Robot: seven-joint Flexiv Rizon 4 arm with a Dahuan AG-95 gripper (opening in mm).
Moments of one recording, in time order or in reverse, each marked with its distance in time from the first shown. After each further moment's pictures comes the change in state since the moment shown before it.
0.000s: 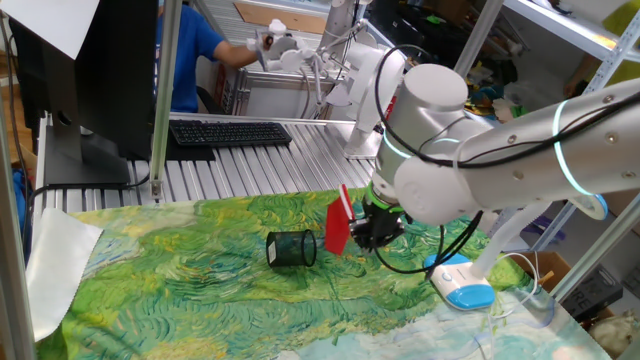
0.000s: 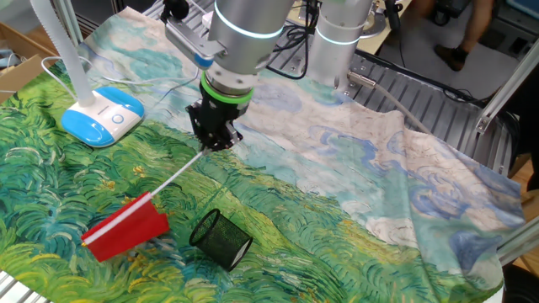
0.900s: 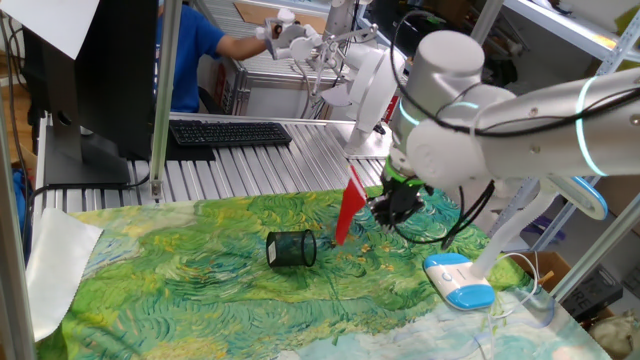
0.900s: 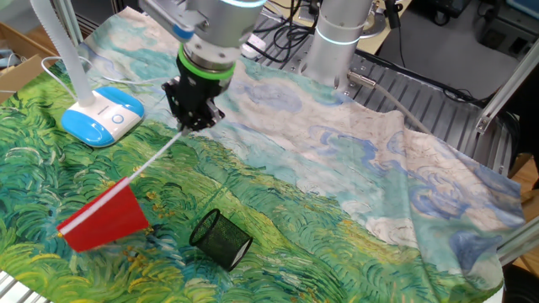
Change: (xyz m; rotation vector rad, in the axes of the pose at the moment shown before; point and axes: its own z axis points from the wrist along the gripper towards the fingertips) arm -0.026 -0.043 -0.045 0.024 0.005 -0.075
